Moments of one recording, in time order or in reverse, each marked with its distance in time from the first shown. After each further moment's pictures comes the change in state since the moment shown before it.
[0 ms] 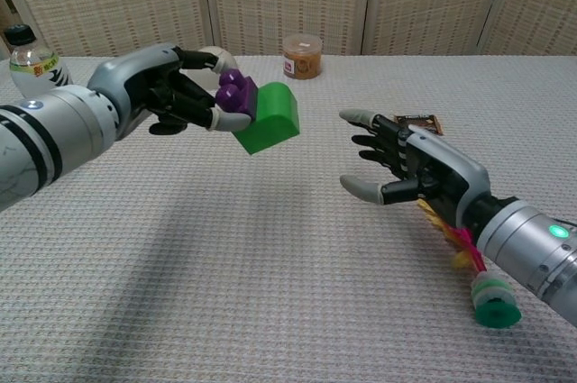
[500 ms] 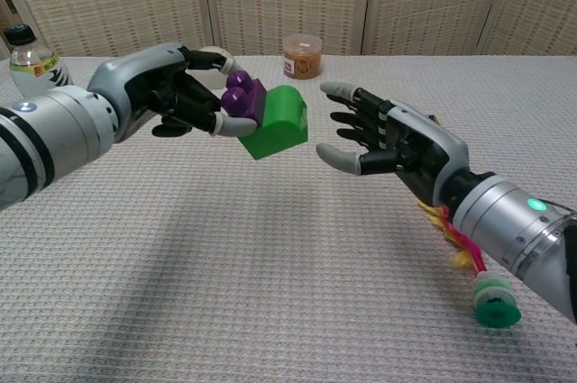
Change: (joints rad) left arm -0.001 0.020 0.029 -0.029 0.040 -0.014 -0.013; right arm 0.042 0.010 0.053 -0.105 0.034 -0.025 -0.003
